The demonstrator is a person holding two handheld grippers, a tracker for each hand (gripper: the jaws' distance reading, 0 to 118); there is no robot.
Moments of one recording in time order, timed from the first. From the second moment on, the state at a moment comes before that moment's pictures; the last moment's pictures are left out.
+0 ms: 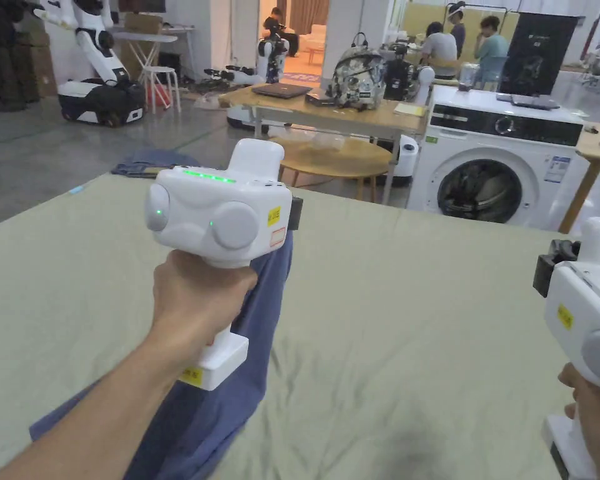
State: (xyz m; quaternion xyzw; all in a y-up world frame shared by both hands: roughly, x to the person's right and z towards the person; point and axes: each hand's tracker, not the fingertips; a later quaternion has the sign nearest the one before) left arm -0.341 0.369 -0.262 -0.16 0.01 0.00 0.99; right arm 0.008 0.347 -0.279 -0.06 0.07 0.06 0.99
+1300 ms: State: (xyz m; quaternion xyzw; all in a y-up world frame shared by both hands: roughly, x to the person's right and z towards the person) left arm -0.242 0.329 -0.279 -0.15 -0.01 -0.03 0.99; right arm 0.110 0.314 -0.261 -0.10 -0.01 0.05 0.99
